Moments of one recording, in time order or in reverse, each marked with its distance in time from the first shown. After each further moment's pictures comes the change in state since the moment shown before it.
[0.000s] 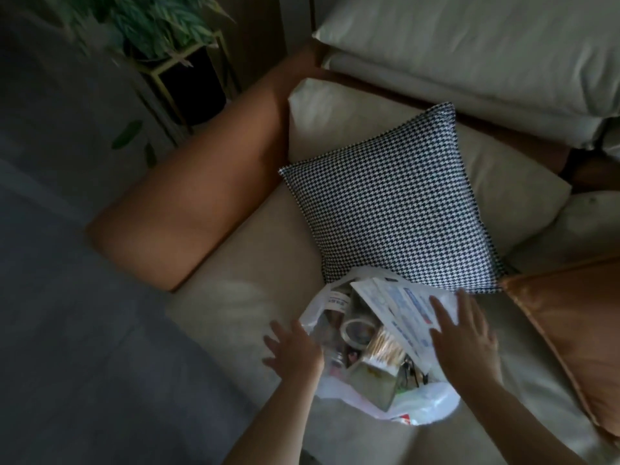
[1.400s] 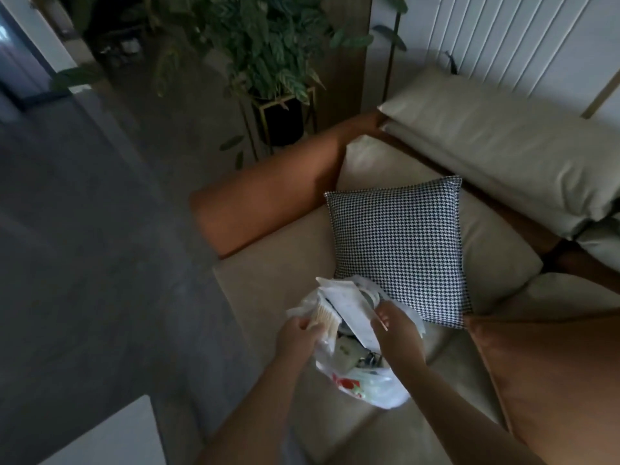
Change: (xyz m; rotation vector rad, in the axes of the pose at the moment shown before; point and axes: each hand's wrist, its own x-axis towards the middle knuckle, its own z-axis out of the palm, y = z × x) left_hand -0.173 -0.001 -0.044 -0.955 0.054 -0.015; right_hand -0.071 -0.014 -0.087 0.590 0.013 -0.307
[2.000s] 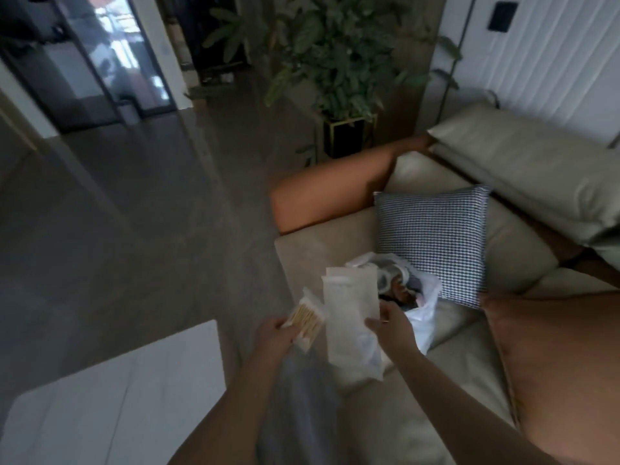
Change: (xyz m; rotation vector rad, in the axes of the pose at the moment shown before) left_hand -0.221 -0.124 -0.093 -0.237 0.210 -0.016; right_hand -0.205 -0.030 -0.016 0.241 -0.222 -0.011
